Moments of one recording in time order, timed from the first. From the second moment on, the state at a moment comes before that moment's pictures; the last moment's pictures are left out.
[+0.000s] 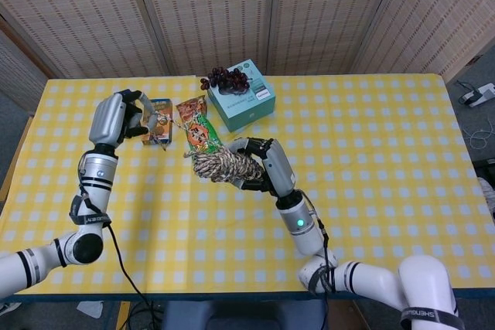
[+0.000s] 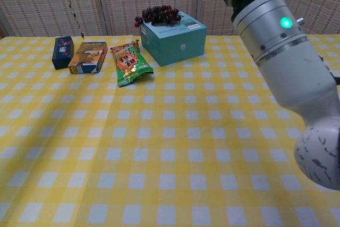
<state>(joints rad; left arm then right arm) -0.81 -1.30 -0.47 -1.62 0.79 1.11 0.07 0.85 -1.91 0.36 -1.18 -1.56 1.51 0.58</state>
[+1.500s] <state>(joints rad) -0.62 -1.13 -0.30 -1.76 1.02 1.03 -0.04 0.84 -1.93 0.42 -1.11 -1.52 1.61 0.59</state>
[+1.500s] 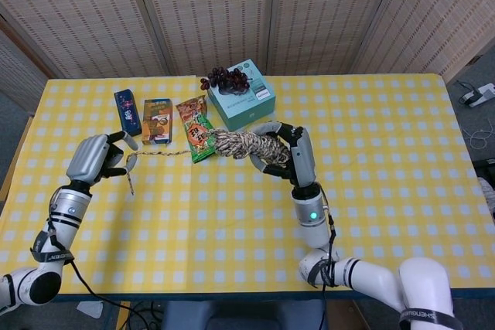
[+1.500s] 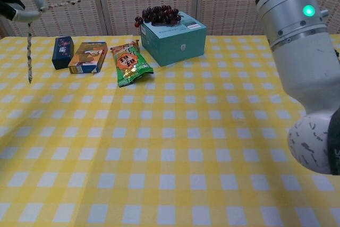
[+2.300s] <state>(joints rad) -0.45 -1.05 -0.20 -1.71 1.15 1.22 0.00 0.70 -1.74 0.29 -1.25 -1.57 1.59 0.52</state>
